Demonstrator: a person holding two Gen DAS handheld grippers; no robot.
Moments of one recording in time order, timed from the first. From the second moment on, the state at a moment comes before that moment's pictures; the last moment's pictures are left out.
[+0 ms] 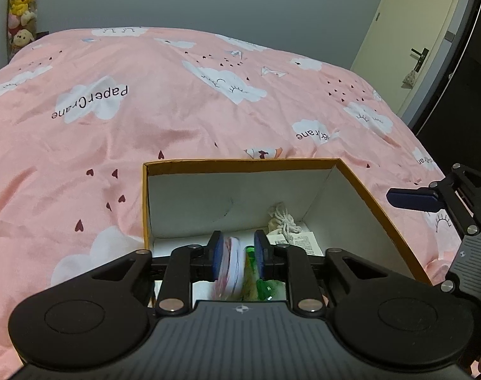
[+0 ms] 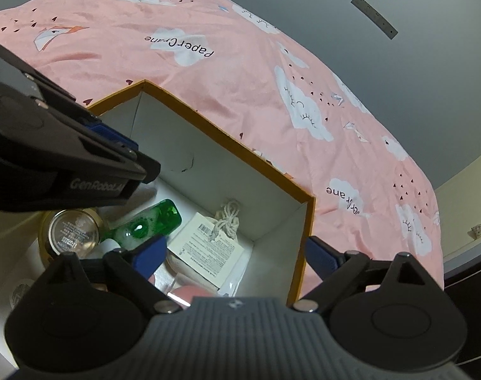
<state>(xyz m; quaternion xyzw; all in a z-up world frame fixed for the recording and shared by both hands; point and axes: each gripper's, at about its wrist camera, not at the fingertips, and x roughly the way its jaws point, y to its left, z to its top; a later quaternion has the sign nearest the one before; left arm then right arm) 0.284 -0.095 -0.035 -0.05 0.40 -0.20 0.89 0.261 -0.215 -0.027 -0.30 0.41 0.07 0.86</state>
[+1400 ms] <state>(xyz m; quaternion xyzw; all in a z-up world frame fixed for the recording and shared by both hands) 0.125 0.077 -0.020 -0.08 0.40 -0.10 0.91 0.122 -0.114 0.011 -0.12 0.34 0.22 0.91</state>
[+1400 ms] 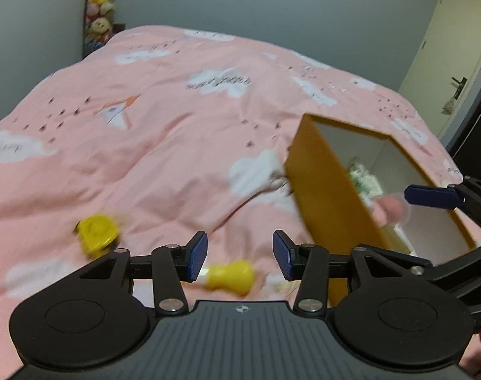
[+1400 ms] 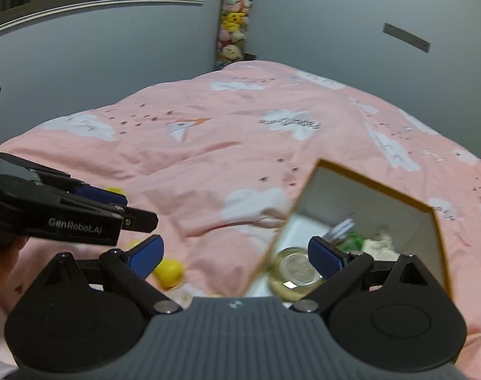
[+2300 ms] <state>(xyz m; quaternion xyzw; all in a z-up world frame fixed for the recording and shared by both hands) 0.119 0.138 -0.071 -0.13 0.45 0.00 0.89 0.159 0.004 -0.102 -0.29 0.43 0.31 0.80</state>
